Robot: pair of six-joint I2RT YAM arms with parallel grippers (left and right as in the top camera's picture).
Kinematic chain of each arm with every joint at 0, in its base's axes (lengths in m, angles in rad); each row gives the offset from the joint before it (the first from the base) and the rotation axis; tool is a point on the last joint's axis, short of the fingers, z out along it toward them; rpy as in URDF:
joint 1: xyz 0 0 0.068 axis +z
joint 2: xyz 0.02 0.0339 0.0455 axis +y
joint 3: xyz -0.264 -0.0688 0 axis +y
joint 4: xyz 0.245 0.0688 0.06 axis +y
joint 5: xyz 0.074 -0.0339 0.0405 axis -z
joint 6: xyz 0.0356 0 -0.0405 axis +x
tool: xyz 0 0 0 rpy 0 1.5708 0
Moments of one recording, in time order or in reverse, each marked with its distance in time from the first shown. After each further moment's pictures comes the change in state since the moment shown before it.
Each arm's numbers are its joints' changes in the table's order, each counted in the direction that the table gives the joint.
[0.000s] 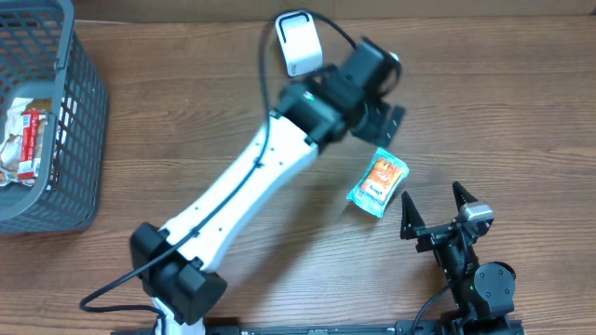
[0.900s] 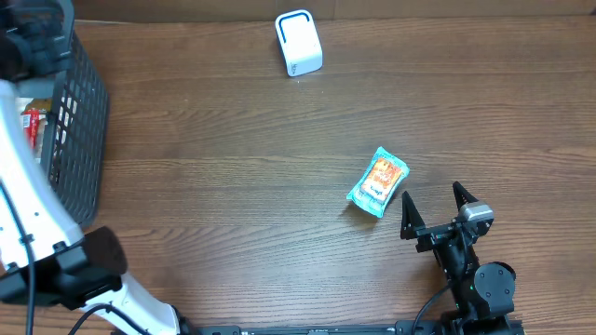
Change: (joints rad) left arm 1.160 -0.002 -0.368 0.315 -0.037 0.307; right arm 0.000 0.000 0.000 0.000 0.003 -0.003
